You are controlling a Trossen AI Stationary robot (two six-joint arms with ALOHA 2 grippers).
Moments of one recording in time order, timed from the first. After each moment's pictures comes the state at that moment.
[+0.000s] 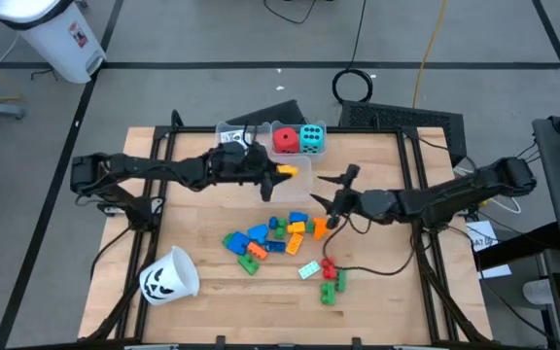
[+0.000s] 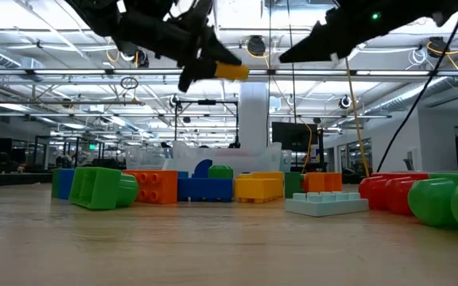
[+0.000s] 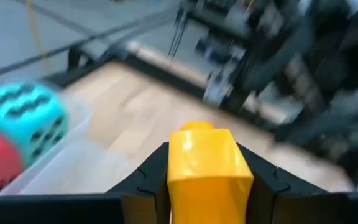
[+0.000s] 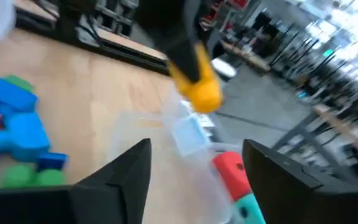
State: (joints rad) left arm 0.22 1.49 0.91 0.29 0.08 -0.33; right arm 0.17 1.17 0.63 0.31 0.65 -0.32
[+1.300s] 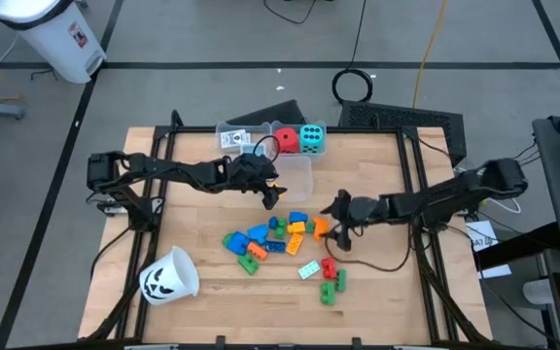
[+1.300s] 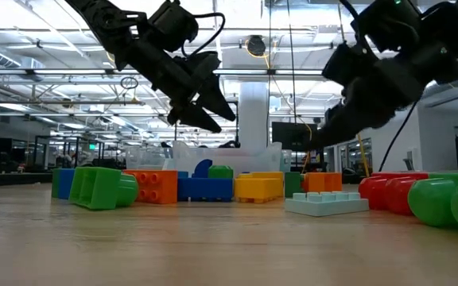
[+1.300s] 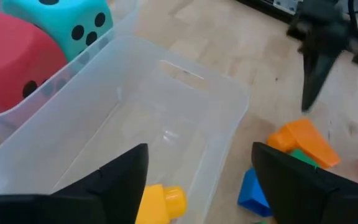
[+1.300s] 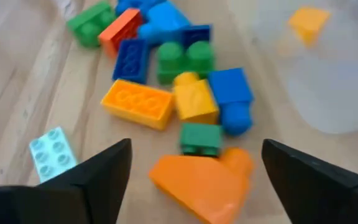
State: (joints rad) left arm 0.22 1.62 0.91 0.13 -0.03 -0.29; right arm 0.11 1.33 0.43 0.31 0.09 0.20
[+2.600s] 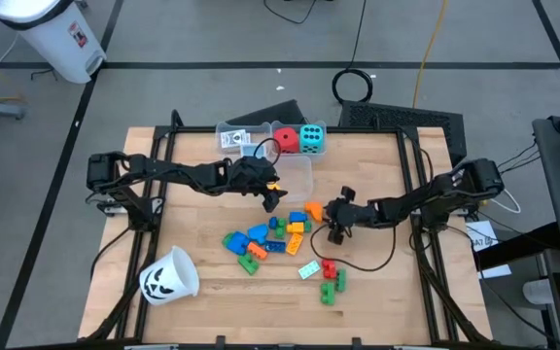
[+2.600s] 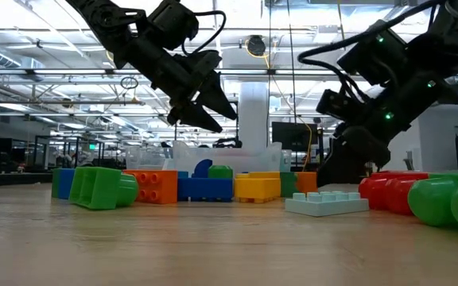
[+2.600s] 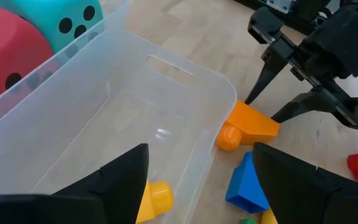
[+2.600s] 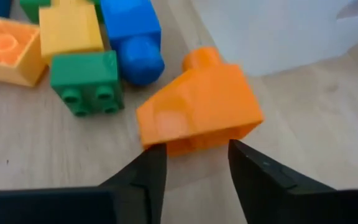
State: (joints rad) left arm 0.19 1.62 0.91 0.13 -0.03 -0.32; right arm 0.08 1.53 0.43 0.35 0.36 0.20
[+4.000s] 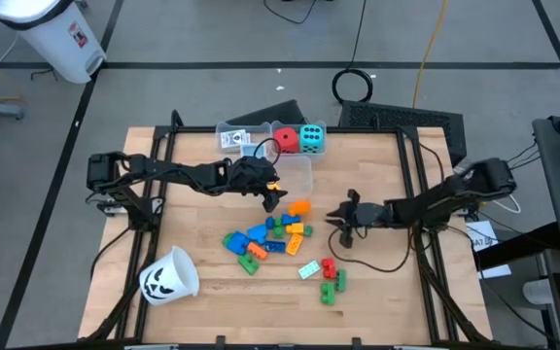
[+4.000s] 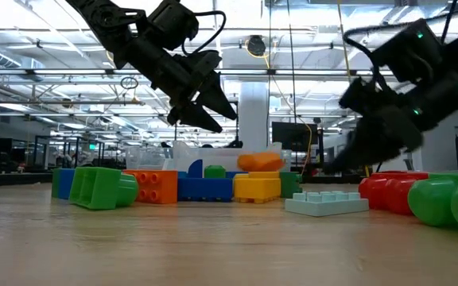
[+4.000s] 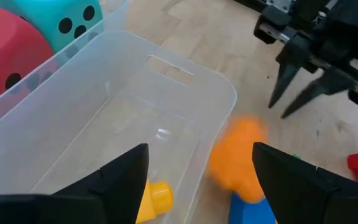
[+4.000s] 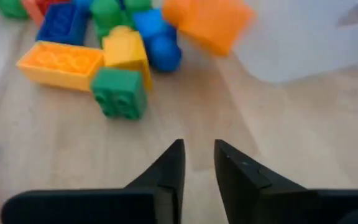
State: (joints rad) left arm 0.19 1.62 0.90 0.13 -0.03 -0.32; right arm 0.10 1.41 0.24 0.61 0.26 0.22
